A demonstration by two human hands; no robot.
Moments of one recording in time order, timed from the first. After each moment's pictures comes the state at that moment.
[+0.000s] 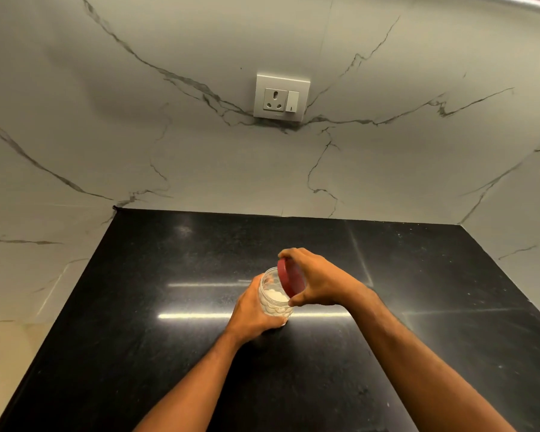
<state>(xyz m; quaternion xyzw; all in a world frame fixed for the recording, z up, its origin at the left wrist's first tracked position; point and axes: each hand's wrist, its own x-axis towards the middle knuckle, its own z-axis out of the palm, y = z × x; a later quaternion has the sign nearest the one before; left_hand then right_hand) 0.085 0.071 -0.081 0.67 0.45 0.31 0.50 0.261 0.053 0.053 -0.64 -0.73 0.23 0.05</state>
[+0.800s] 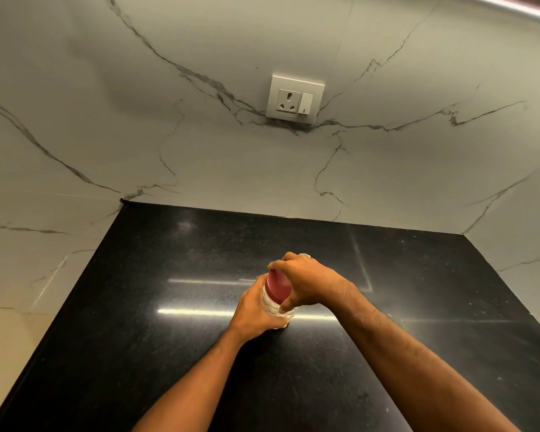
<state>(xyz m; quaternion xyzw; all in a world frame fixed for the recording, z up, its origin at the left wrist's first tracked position) 0.082 0.071 -0.079 0.67 0.44 0.30 0.52 0.226 0.073 0.050 -0.61 -0.78 0.13 -0.12</state>
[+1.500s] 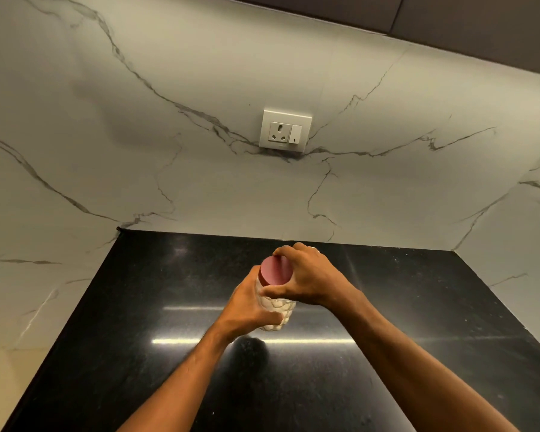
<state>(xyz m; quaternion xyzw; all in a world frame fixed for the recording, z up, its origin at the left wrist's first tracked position) 0.065 0.091 0.007 0.68 0.36 0.32 0.55 0.220 0.064 0.111 -0.67 -0.73 0.11 0.08</state>
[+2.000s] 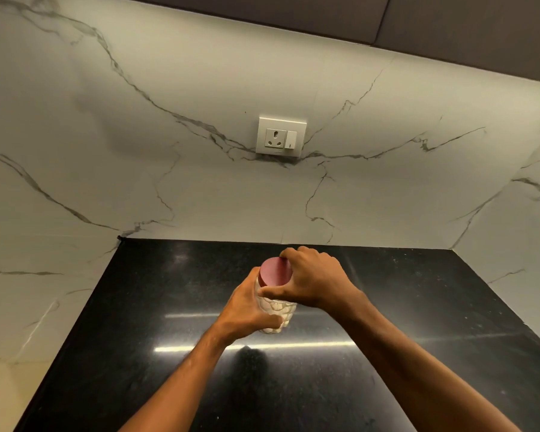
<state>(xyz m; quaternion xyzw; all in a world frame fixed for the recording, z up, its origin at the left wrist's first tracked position) 0.056 0.086 0.024 0.71 0.35 0.31 0.53 0.210 0.052 0.130 -0.70 -0.71 0.03 0.03</state>
